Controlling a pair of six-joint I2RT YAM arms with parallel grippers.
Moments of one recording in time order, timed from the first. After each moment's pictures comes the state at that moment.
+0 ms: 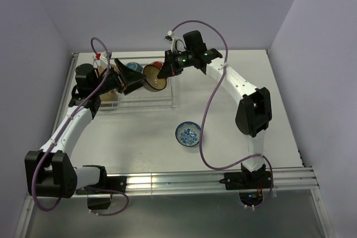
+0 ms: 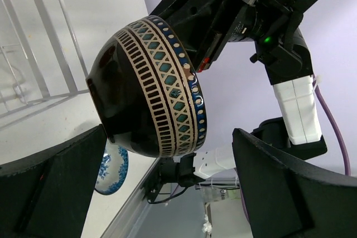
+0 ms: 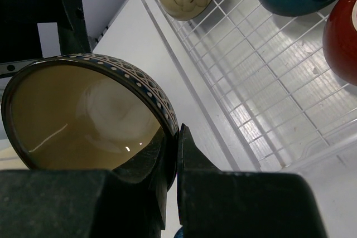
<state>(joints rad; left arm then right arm) -0.09 1.24 0.90 0.18 0.90 -1.05 0.50 1.97 1.87 -0.51 -0.79 0.24</state>
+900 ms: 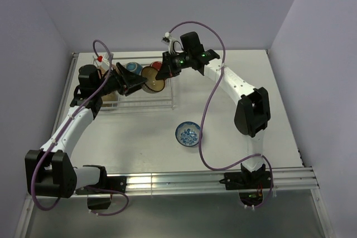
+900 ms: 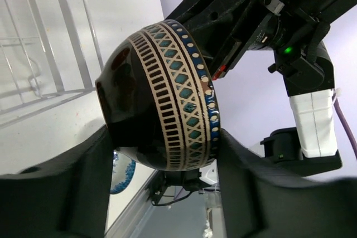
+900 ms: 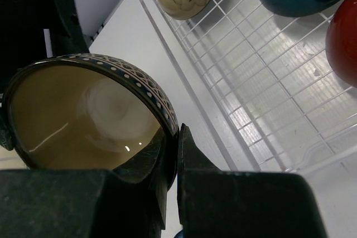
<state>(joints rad) -0.11 1.24 0.89 0.13 0.84 -1.02 0.53 1.98 1.87 -0.51 -0.77 0.24</state>
